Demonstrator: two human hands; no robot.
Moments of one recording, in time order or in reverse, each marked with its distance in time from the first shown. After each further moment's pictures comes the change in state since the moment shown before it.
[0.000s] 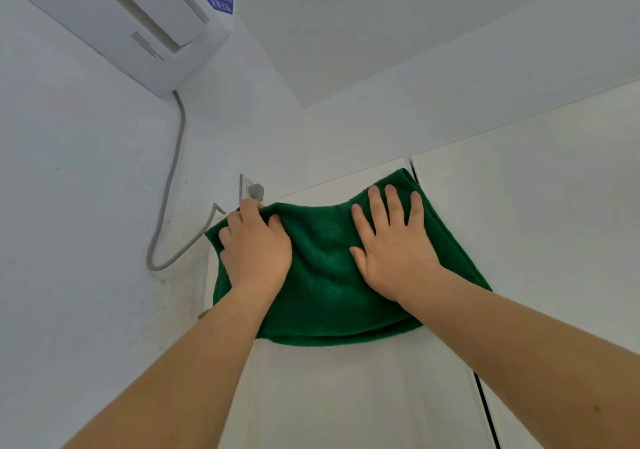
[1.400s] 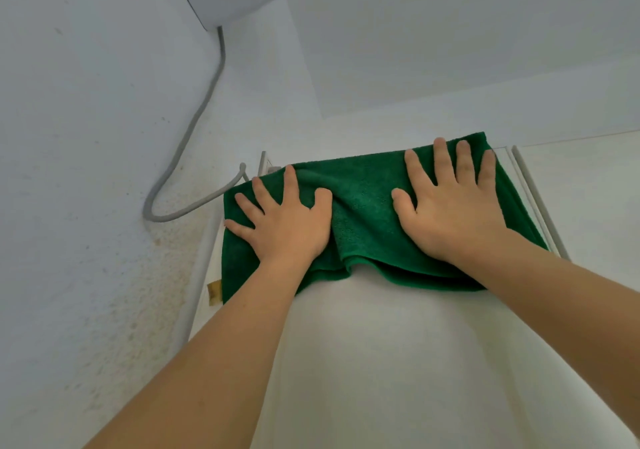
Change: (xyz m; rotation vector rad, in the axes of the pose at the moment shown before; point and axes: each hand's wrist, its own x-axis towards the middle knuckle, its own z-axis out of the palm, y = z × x) left_hand 0.067 -0.070 0.076 0.056 -0.144 -0.062; right_hand 0.071 -0.031 0.010 0.008 0.148 0.216
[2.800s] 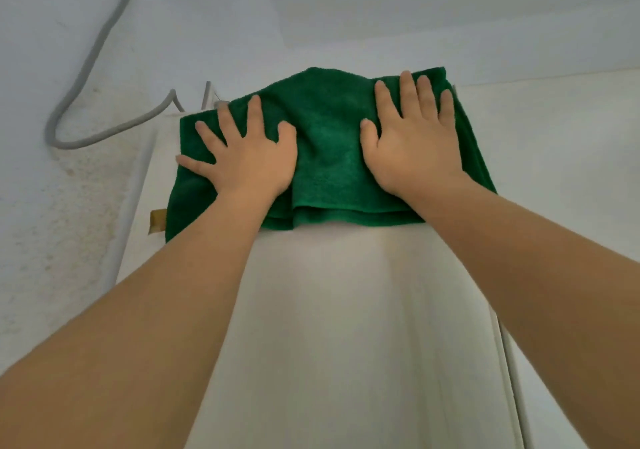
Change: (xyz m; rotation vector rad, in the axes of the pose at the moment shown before) left_hand -0.022 0.031 0.007 0.016 0.000 0.021; right_hand -0.005 0.031 -0.001 0.066 0.023 0.019
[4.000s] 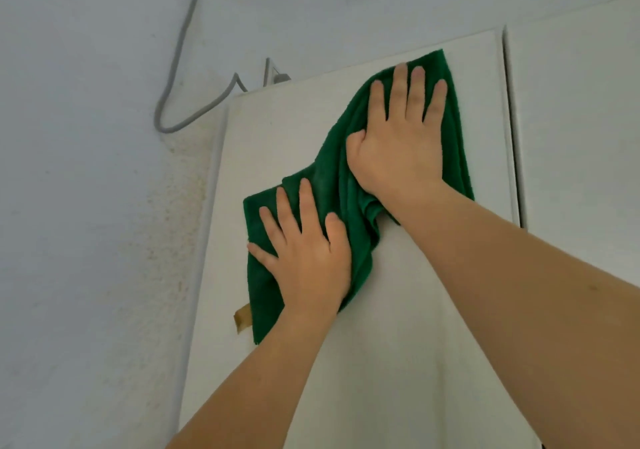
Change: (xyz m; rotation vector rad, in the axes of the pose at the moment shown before) left_hand -0.175 -0.043 0.028 -0.027 0.022 -0.078; right_hand -0.052 -0.053 0.006 0.064 -0.014 -0.066
